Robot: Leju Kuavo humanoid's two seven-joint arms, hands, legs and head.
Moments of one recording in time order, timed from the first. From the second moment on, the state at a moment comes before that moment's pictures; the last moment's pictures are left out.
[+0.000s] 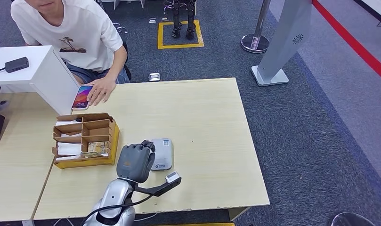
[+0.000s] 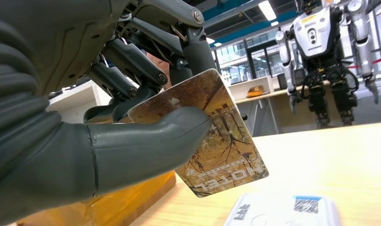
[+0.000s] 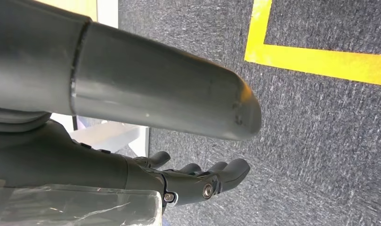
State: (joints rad) left arm -0.15 -0.16 -0.39 -1.31 -1.57 0.21 0.07; right arm -0.16 0.14 -1.04 -0.26 1.57 -0.08 0.22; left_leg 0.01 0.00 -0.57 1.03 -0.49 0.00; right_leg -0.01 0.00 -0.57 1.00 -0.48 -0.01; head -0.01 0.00
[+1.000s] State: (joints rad) left arm -0.16 -0.18 -0.44 -1.24 -1.57 0.22 0.15; right arm -0.16 0.14 -1.04 -0.26 1.57 -0.08 0.22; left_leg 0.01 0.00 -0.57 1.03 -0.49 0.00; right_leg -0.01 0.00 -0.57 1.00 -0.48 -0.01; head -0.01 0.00
